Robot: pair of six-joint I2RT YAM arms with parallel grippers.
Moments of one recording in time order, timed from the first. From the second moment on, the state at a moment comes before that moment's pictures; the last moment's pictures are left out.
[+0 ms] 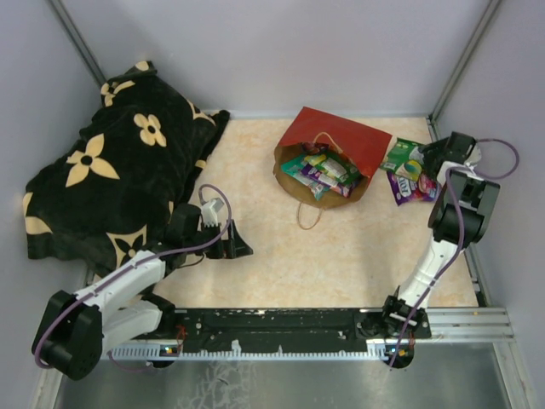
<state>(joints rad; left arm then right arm) -0.46 1.04 0.43 -0.09 0.46 -0.53 -0.41 2.02 1.31 0.05 -0.08 0.92</state>
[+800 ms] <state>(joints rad) -0.46 1.05 0.42 -0.07 0.48 -0.53 -0.42 2.11 1.35 0.23 -0.25 0.93</state>
